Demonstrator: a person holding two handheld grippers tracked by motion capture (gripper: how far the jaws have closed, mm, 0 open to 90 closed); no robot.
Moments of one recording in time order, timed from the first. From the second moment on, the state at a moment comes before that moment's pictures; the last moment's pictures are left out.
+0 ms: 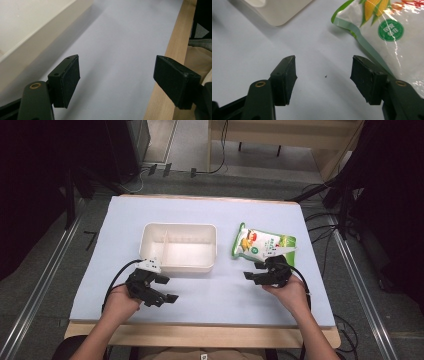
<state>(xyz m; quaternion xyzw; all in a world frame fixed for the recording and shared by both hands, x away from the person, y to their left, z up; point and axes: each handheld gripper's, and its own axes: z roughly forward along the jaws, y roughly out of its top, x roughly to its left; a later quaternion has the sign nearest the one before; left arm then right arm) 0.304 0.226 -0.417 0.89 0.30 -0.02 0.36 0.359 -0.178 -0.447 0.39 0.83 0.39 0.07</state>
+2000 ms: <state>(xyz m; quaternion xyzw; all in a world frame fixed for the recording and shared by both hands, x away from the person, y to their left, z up) 0.300 0.230 -0.416 0.89 0.29 -0.01 0.36 0.417 -0.218 -0.471 0.51 0.79 0.33 0.09</state>
